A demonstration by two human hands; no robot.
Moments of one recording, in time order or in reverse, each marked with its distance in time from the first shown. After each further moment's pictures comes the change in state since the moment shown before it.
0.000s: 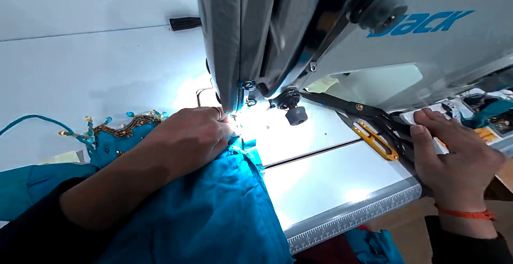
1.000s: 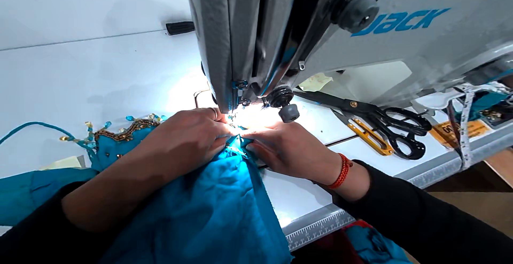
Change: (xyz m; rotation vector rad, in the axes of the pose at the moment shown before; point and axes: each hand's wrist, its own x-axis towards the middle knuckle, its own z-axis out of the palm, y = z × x) left_hand 0.001 0.002 -0.003 -0.024 -0.069 -0.095; right_hand 0.044 -0.199 0.074 0.543 -0.410 -0.682
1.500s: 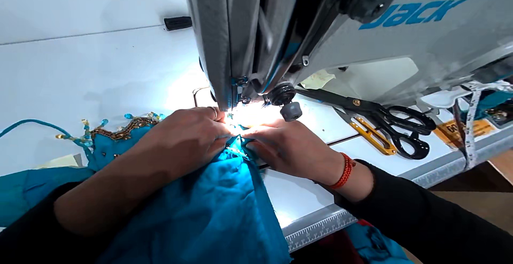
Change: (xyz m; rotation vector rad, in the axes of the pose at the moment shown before) left_hand 0.000 0.002 0.000 0.011 -0.018 -0.002; right_hand 0.000 -0.001 -0.001 0.022 0.004 0.025
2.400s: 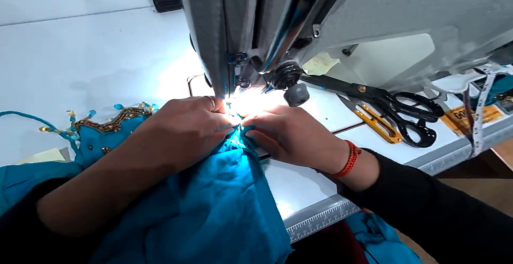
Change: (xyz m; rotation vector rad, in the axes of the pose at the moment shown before) left_hand -0.001 0.001 0.005 -0.025 0.063 0.059; right_hand 0.002 0.004 -0.001 0.017 -0.027 -0.012
